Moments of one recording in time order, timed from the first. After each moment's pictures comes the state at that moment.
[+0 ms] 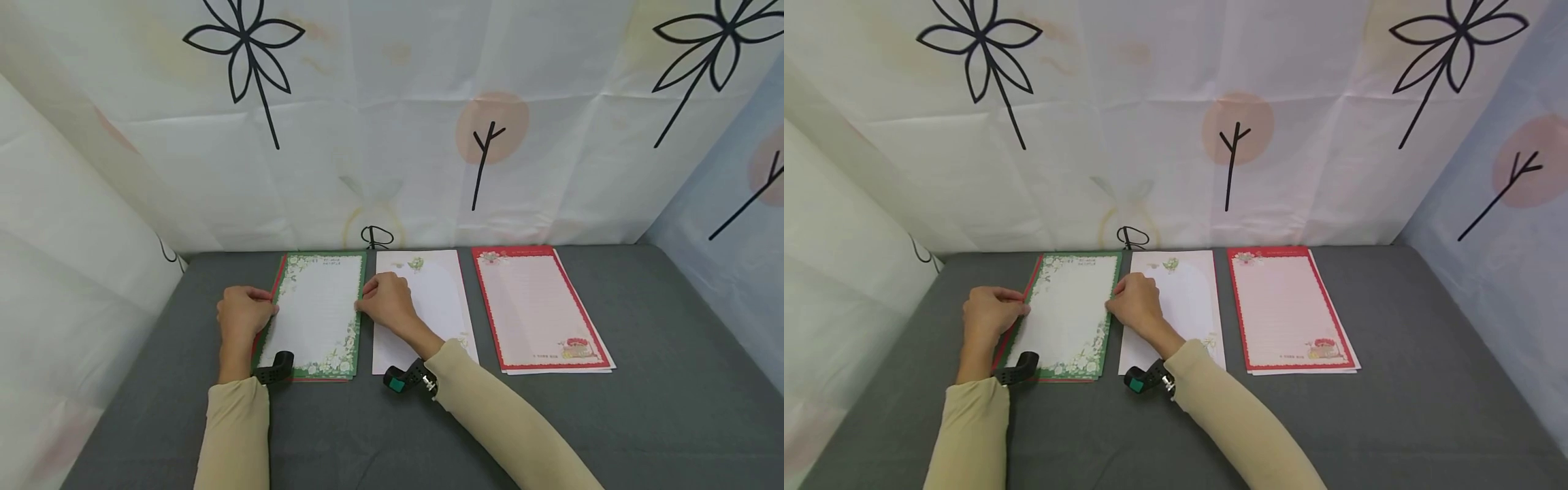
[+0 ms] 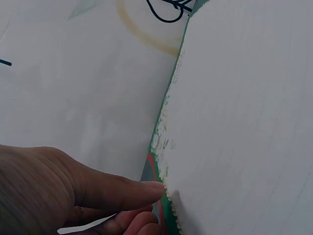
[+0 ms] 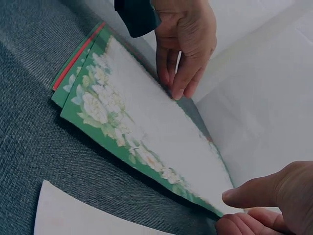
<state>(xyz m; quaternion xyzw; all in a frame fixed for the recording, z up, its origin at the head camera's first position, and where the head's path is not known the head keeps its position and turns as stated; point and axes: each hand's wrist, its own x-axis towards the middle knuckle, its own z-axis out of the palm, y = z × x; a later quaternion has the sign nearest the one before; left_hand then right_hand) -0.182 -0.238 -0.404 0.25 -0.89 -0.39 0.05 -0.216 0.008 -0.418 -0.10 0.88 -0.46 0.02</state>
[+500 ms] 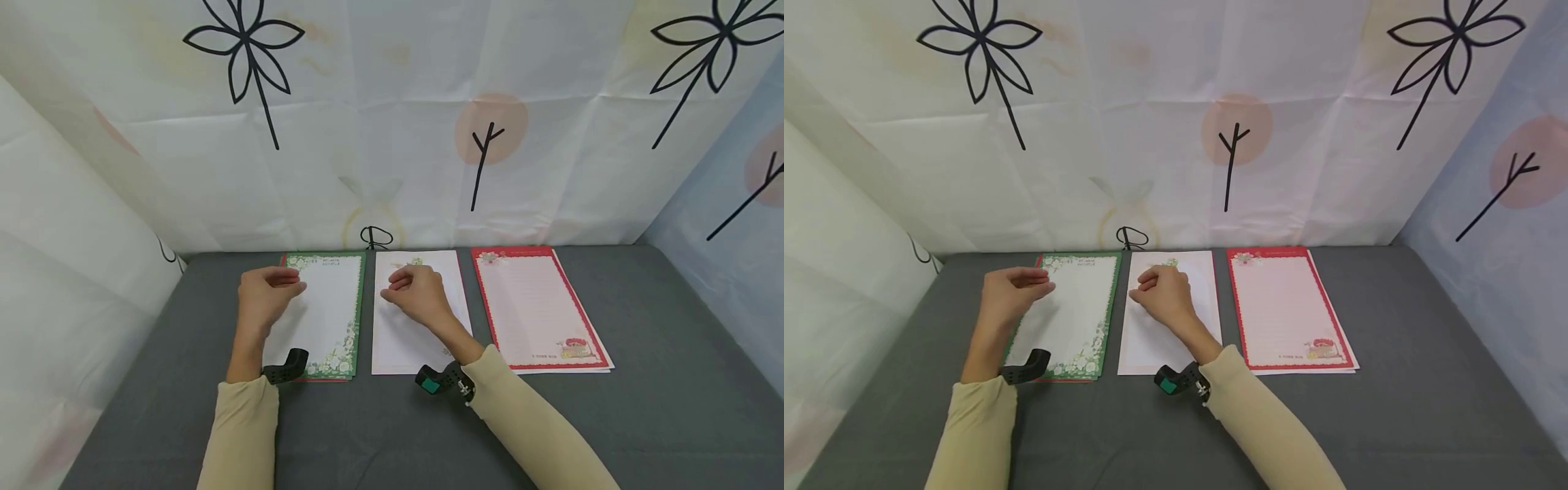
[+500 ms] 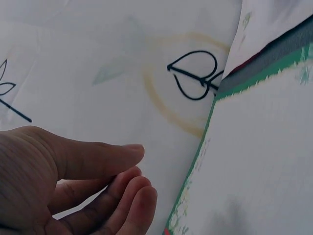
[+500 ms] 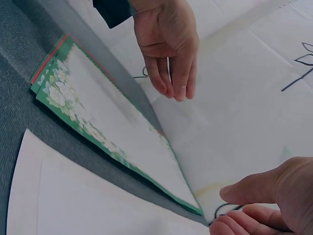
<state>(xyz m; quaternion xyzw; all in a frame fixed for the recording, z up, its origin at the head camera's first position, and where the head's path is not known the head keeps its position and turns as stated) -0.182 -0.206 -0.380 0.10 -0.86 -0.49 0.09 -0.207 0.058 -0.400 -0.11 0.86 -0.50 -0.03</state>
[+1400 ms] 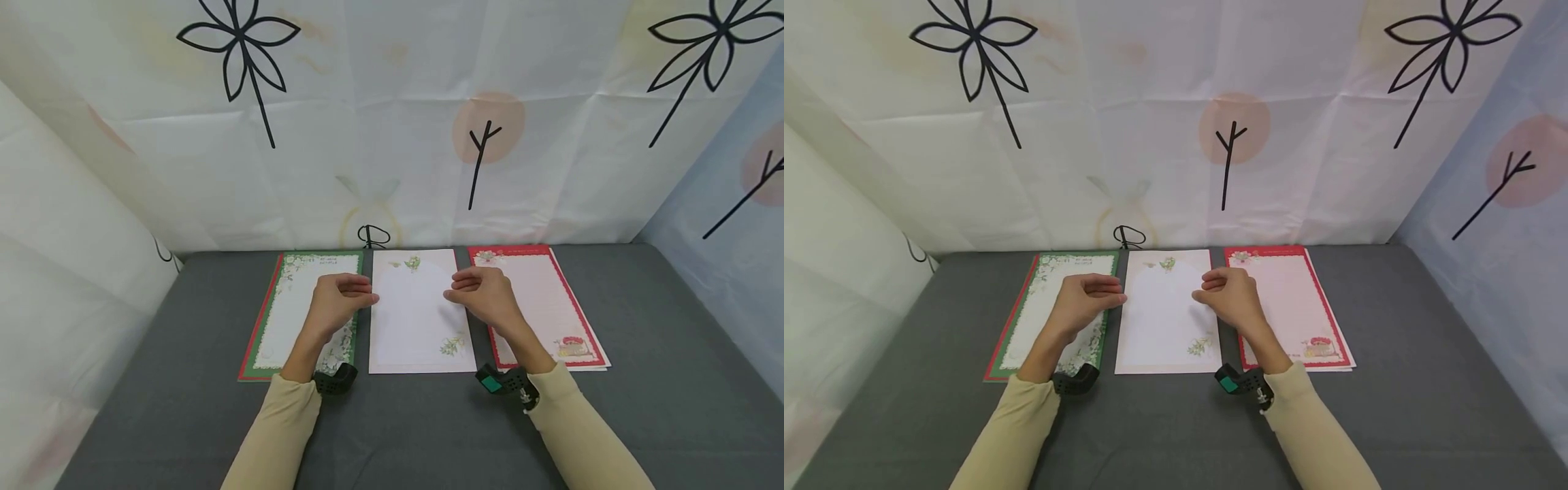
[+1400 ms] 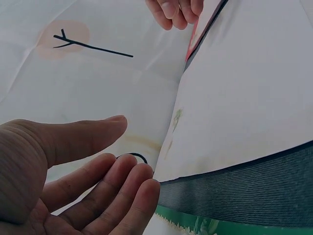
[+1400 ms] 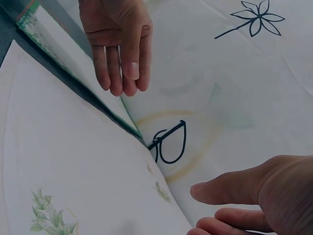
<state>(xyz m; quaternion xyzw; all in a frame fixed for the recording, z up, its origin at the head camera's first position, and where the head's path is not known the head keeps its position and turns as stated) -0.188 -0.120 -0.399 -0.02 -0.80 -0.59 -0.03 -0.198 0.162 -0.397 -0.05 0.88 -0.48 0.01</state>
